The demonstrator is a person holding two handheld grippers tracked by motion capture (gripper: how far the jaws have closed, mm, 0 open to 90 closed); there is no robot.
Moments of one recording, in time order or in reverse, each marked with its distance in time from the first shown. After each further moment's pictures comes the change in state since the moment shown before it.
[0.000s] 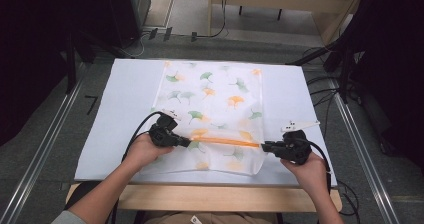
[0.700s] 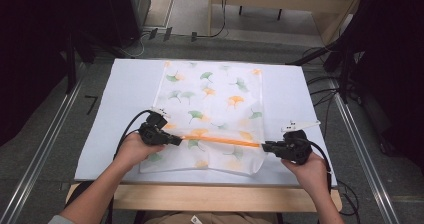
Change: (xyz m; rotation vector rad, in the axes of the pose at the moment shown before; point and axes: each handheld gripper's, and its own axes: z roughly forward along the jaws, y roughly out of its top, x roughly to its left) left arm 0.018 -0.016 -0.026 -0.009 0.021 -0.045; right arm -0.002 -0.001 -0.001 0.001 -0.005 0.003
